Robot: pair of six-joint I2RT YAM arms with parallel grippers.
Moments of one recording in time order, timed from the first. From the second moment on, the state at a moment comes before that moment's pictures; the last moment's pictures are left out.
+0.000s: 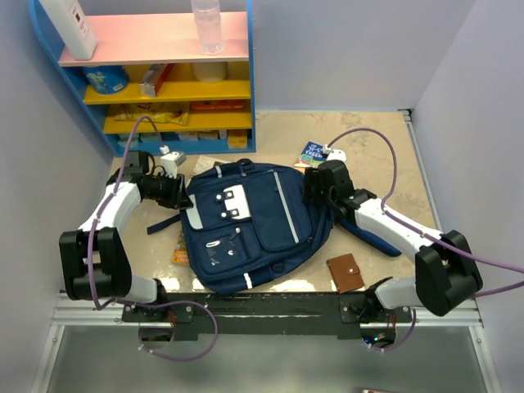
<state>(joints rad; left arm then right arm) 0.10 1.42 0.93 -0.61 0.62 0.30 0.52 1.36 0.84 -0.18 0.27 0.44</state>
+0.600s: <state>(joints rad) 0.06 1.45 1.31 -0.71 0.68 0.13 0.50 1.02 0.74 -0.20 0.11 0.57</state>
